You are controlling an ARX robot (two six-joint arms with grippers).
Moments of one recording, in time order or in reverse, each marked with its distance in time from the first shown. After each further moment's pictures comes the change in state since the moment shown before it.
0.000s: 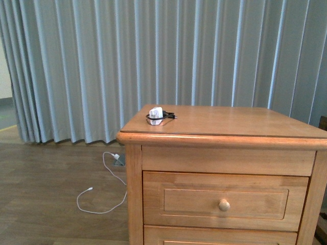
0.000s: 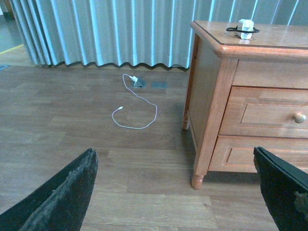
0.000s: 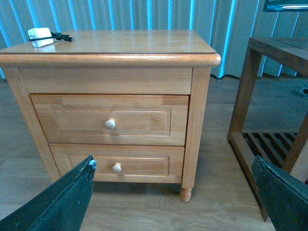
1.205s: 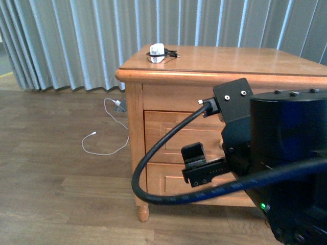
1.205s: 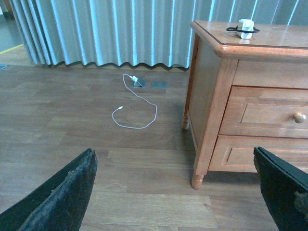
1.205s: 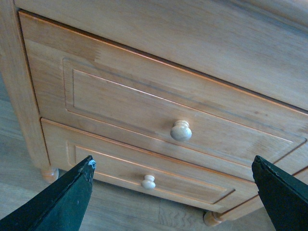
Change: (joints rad) left arm 0.000 0.000 0.000 0.000 0.000 0.000; right arm 0.478 1.988 0.776 0.964 0.432 -0.187
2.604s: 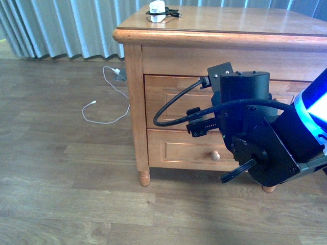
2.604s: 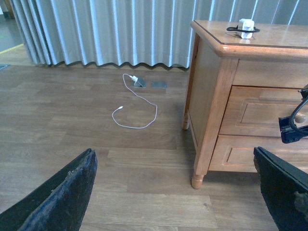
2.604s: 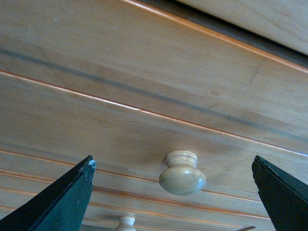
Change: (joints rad) left arm 0.000 0.000 0.000 0.000 0.000 0.000; right arm -0.123 0.404 0.444 -0.070 -0.010 -0.021
